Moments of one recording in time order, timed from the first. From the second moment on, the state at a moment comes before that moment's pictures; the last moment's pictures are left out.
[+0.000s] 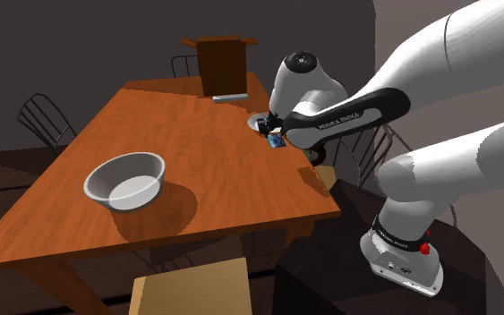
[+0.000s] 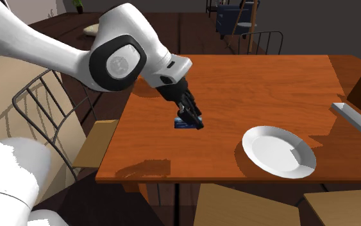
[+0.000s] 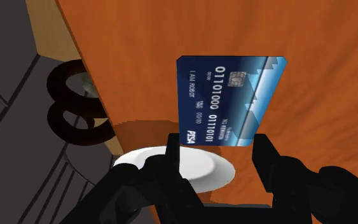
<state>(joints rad) -0.59 -0.69 0.74 -2.77 0.04 2.65 0.79</state>
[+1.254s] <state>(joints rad) -1.28 0.29 1.16 -2.05 -0.99 2.48 1.22</state>
